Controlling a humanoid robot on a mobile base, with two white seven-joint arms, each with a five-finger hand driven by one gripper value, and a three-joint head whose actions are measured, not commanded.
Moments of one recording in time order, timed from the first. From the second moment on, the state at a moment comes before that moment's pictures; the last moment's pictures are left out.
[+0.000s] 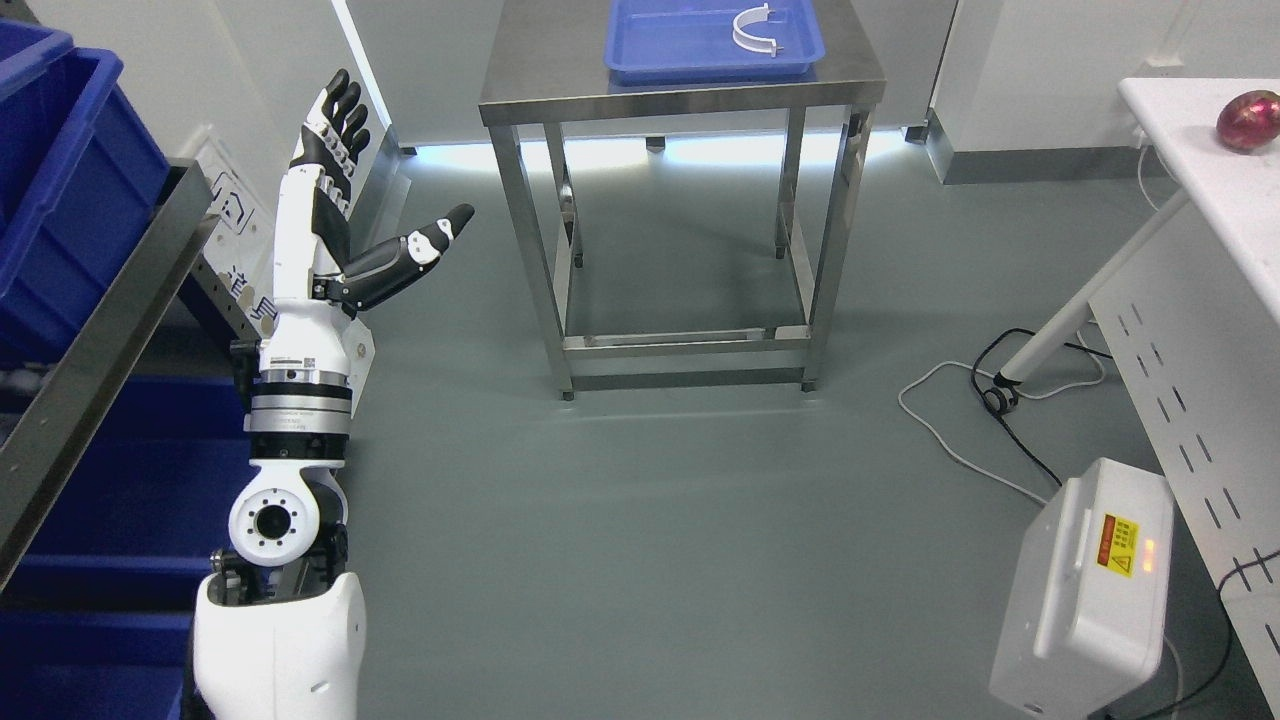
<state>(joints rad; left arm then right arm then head) -0.50 0.00 0.13 -1.71 -0.11 -0.08 -0.10 0.00 0.00 -0.04 -0.16 -0.04 0.07 -0.01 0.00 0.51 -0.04</state>
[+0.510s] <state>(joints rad) -0.39 0.00 0.17 -1.71 -0.11 -0.12 -0.10 0.00 0.00 -0.04 -0.16 -0.04 0.07 0.00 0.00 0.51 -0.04</state>
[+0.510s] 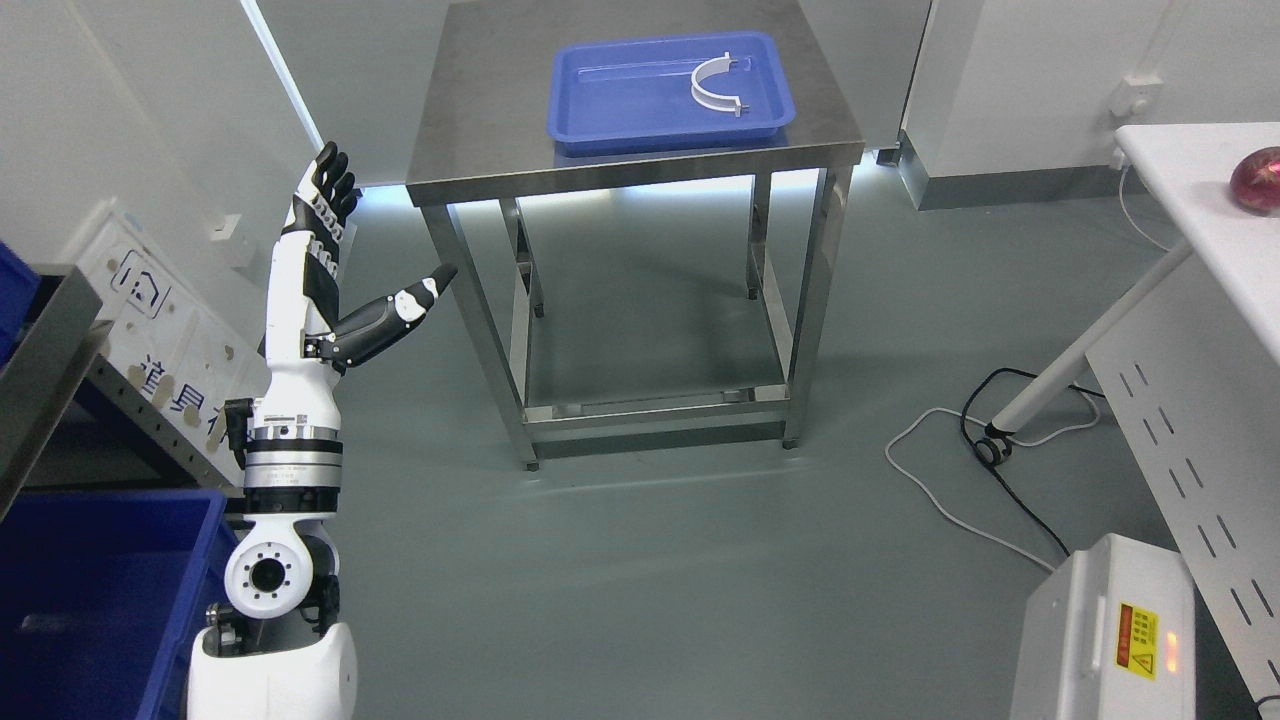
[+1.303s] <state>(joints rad) -0.33 0.00 0.20 -1.71 -0.11 -0.15 -0.10 0.00 0.00 -0.04 -0.16 -0.04 0.07 0.00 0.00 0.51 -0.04</state>
